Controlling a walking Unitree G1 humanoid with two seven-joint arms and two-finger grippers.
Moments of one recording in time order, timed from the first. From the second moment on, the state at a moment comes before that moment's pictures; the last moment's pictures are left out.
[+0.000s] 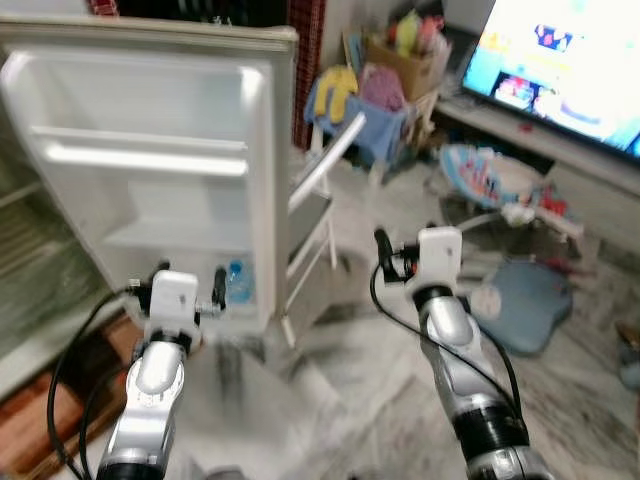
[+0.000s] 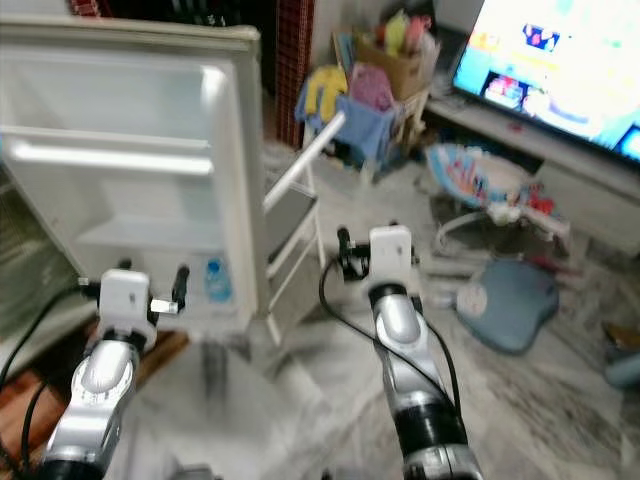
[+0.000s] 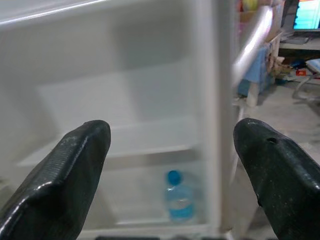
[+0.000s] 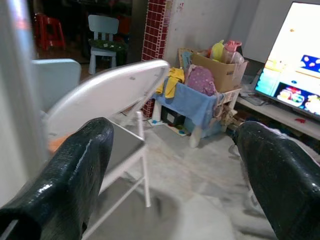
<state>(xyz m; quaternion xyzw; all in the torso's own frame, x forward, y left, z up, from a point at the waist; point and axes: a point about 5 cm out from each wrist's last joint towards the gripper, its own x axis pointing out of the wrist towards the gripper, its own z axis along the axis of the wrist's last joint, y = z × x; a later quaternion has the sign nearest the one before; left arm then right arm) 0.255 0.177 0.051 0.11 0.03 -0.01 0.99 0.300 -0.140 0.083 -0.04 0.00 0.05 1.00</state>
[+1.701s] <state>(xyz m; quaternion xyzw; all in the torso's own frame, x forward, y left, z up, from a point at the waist) 0.237 0.194 0.031 0.09 0.15 0.06 0.98 0.341 -0.125 0.131 -0.03 -0.10 0.16 0.98</state>
